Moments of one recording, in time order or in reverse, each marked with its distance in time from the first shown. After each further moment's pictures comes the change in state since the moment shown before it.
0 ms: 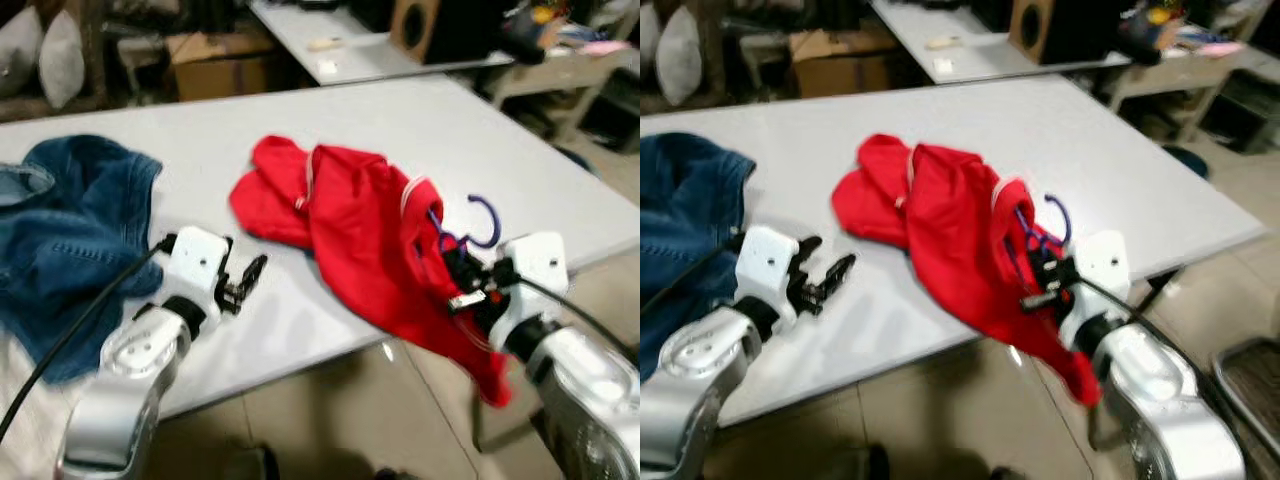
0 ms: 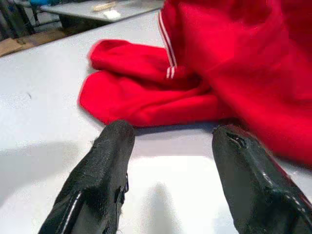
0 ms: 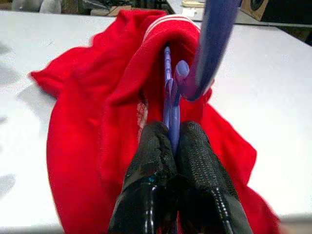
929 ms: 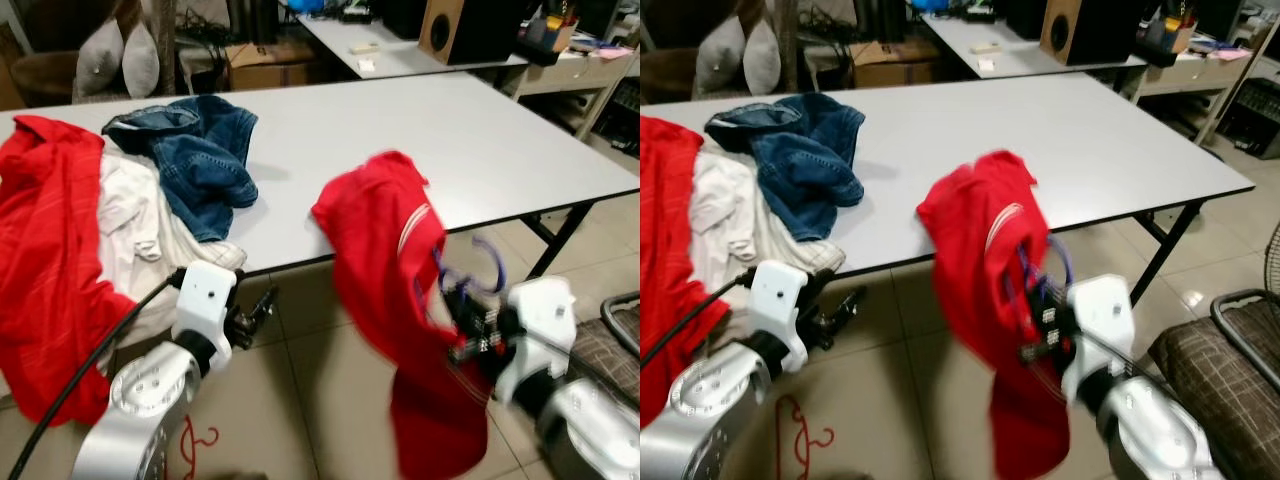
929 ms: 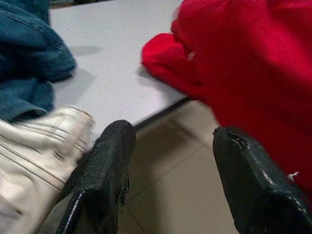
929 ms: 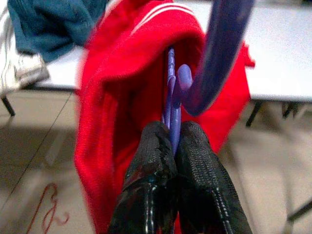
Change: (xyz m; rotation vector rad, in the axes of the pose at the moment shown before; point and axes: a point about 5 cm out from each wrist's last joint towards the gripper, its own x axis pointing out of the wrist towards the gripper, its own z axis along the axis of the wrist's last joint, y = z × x) left arm -0.022 -0.023 -0.024 -0.119 0.057 -0.038; right arm -0.034 0.015 -0.018 -0.001 0.065 0.040
